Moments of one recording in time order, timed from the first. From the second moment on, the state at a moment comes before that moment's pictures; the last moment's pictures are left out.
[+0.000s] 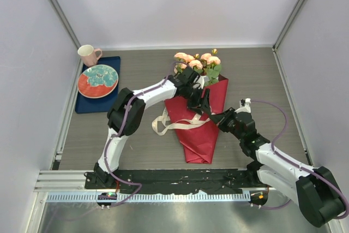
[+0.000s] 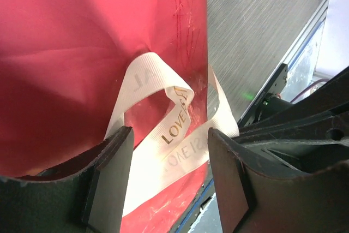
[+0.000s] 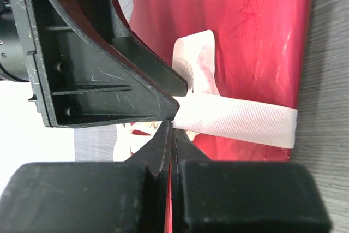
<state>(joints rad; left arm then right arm) -0.76 2.20 1.71 -0.50 0.64 -0.52 0.44 0.89 0.19 0.31 -0.02 1.02</state>
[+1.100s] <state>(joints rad) -0.82 1.97 1.48 -0.31 0.42 -0.29 0.41 0.96 0.28 0.24 -0.02 1.11</state>
